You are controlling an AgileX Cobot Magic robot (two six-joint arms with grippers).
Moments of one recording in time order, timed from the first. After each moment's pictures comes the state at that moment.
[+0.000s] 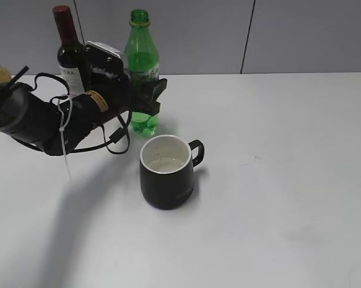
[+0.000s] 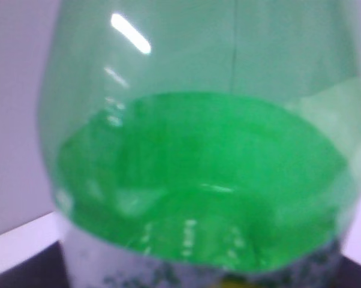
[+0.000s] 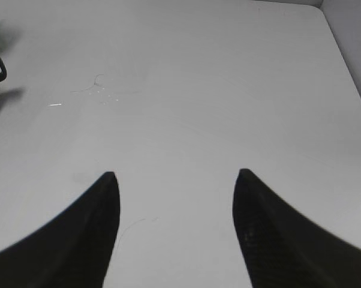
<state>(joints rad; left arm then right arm) -0.40 2.21 -1.11 0.18 -0.93 -0.02 0.07 0.00 -0.41 0.03 0.95 -0.07</state>
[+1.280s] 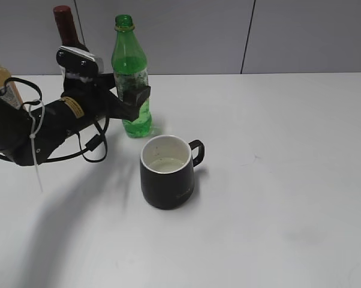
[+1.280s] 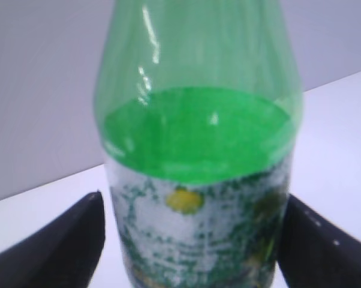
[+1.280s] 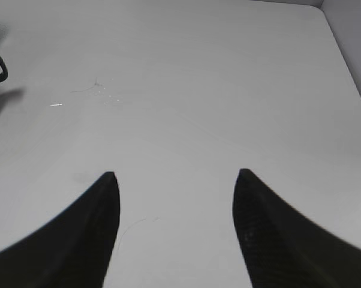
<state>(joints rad) -0.35 2.12 -0.95 0.15 -0.95 -0.02 0.07 0.00 -0.41 0.03 0.95 -0.07</state>
